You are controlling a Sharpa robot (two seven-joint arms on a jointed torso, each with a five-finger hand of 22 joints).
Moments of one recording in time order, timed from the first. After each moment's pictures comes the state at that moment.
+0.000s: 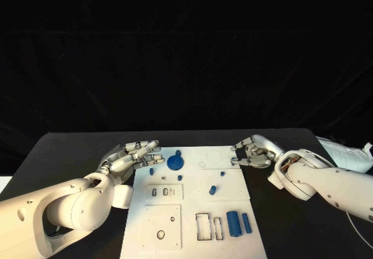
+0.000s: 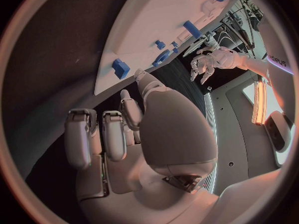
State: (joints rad) left arm 1.19 -0.96 -0.02 1.76 0.13 -0.37 0.42; left_hand 1.45 -0.07 0.12 0.15 0.15 0.97 0.22 0.08 0.07 1.06 0.17 0.07 0.07 1.14 0.11 0.16 0.14 0.18 0.96 0.23 0.25 0.08; right arm 1.12 -0.97 0.05 1.40 -1.11 -0.41 0.16; right_hand 1.41 -0.17 0.21 0.14 0.21 1.01 0.14 0.07 0.07 1.41 0.05 1.12 1.27 1.47 -0.03 1.51 1.31 0.06 1.46 0.07 1.48 1.31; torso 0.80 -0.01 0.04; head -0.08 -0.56
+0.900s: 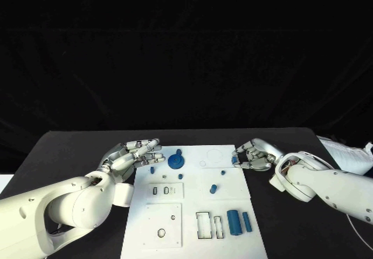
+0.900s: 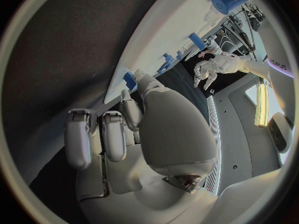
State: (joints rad) left arm 1.19 -0.96 -0.03 1.76 0.13 -0.36 0.42; left_hand 1.45 -0.07 0.12 0.15 0.15 0.97 0.22 0.08 0.07 1.06 0.17 0.07 0.07 1.14 0.11 0.16 0.14 0.18 0.96 0.23 0.25 0.08; right arm 1.10 -0.95 0.05 1.35 -1.13 -0.37 0.16; right_hand 1.42 -0.15 0.22 0.13 0.21 1.03 0.13 0.07 0.08 1.42 0.04 1.13 1.29 1.47 -0.03 1.52 1.31 0.06 1.46 0.07 1.48 1.31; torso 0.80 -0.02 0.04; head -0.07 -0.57
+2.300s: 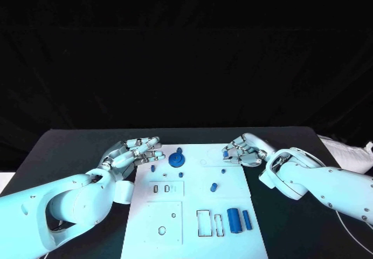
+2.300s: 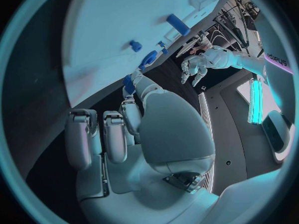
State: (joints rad) left arm 1.19 -0.95 -0.03 1.75 0.13 -0.36 0.42; left_hand 1.45 -0.07 0.12 0.15 0.15 0.97 0.22 0.08 0.07 1.06 0.17 0.07 0.07 1.14 0.11 0.16 0.14 0.18 0.96 0.23 0.24 0.08; right arm 1.12 -0.93 0.06 1.48 -1.13 -0.42 0.12; right_hand 1.39 -0.06 0.28 0.06 0.10 1.16 0.10 0.12 0.09 1.43 0.03 1.22 1.31 1.47 -0.06 1.55 1.31 0.05 1.47 0.05 1.49 1.31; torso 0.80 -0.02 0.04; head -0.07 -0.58
